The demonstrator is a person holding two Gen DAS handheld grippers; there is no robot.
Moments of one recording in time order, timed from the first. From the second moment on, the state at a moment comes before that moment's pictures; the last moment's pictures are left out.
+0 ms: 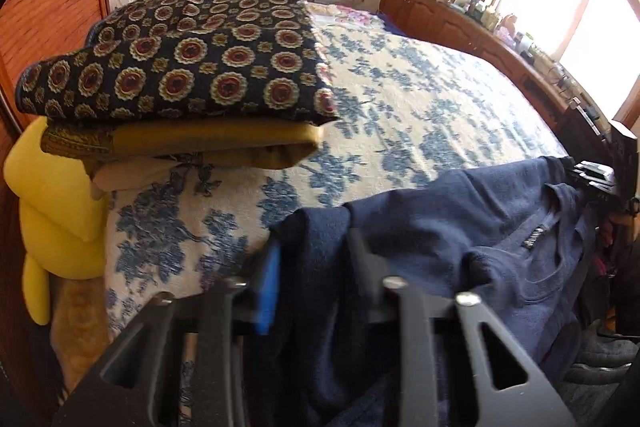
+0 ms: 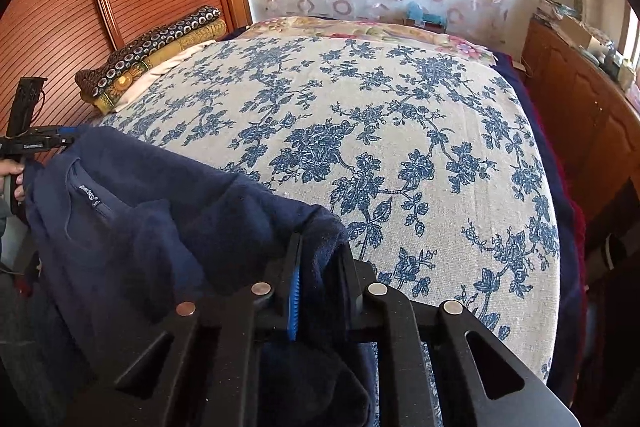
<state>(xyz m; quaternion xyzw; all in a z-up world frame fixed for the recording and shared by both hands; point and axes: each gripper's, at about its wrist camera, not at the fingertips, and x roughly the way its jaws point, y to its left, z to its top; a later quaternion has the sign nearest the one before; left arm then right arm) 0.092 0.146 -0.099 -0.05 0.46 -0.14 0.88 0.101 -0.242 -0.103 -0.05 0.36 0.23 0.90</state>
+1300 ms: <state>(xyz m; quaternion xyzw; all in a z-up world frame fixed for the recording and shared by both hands) 0.002 0.117 0.203 -0.01 0.07 -0.18 0.98 -0.093 -0.313 0.175 -0.09 0.03 0.18 0.98</state>
